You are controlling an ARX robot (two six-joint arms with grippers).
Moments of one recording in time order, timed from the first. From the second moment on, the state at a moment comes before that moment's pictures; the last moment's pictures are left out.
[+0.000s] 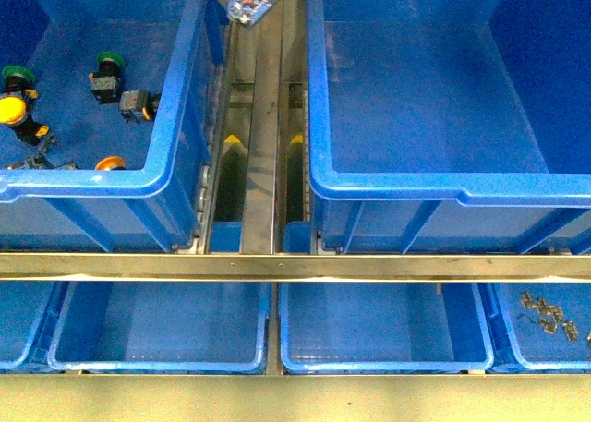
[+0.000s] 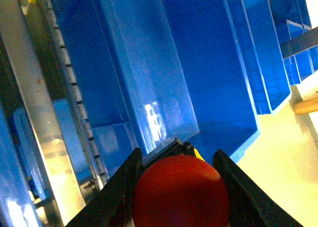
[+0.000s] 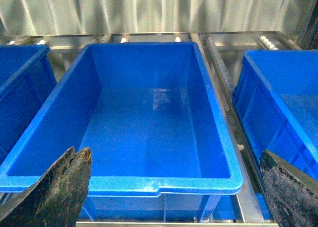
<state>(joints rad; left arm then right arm) -0.17 1.82 1.24 0.04 0.75 -0.28 0.00 0.00 0.02 0.00 0.00 0.00</state>
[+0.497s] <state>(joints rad) -0.47 2.01 1.25 0.30 0.63 -0.71 0.00 0.00 0.02 0.00 0.00 0.00</state>
